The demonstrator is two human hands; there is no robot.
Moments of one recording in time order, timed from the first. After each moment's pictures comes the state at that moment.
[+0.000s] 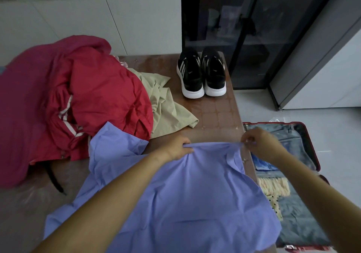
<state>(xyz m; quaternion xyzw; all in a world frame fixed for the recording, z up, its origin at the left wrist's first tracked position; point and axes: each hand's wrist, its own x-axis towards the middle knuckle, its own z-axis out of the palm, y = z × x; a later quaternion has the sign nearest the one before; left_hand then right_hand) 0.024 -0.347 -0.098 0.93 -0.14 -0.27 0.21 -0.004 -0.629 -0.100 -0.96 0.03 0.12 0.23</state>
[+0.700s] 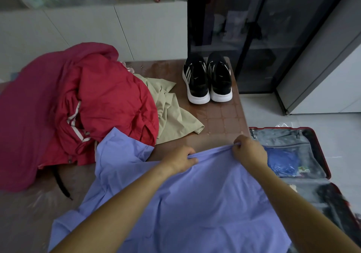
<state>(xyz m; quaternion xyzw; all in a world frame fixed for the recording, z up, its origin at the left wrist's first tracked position) 0.014 -0.345 -0.119 0.91 -0.12 -0.29 0.28 0.008 -0.572 -0.131 -0.96 0.17 0.08 0.19</state>
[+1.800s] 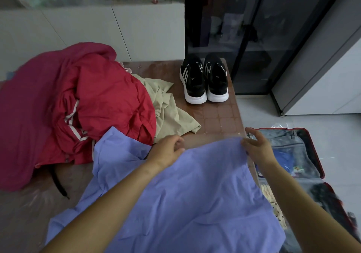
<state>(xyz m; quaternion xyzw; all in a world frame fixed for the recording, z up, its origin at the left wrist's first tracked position) 0.022 -0.316 -0.130 0.93 -0.07 -0.14 0.33 -0.003 -0.604 -0.128 -0.75 0.27 0.03 0.61</state>
